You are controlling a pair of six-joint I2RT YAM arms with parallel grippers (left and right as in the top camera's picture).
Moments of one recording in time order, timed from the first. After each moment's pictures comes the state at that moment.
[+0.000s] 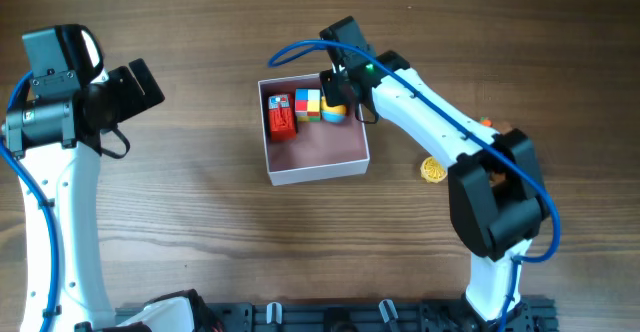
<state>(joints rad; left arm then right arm) 0.21 1.38 1.39 -0.97 -0.03 -0.25 0.52 2.06 1.56 -0.59 0.12 0.21</state>
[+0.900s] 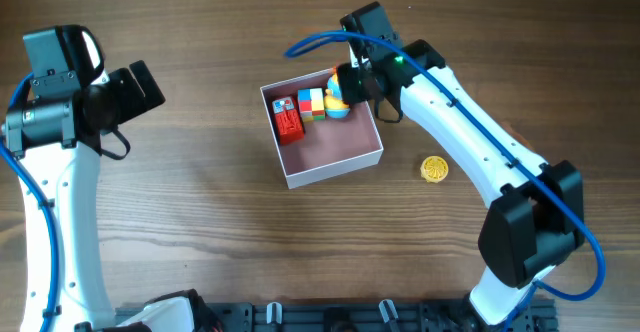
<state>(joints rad) 0.21 1.38 1.39 -0.99 -0.03 -0.25 0.49 1.88 1.58 -0.81 0.08 0.21</state>
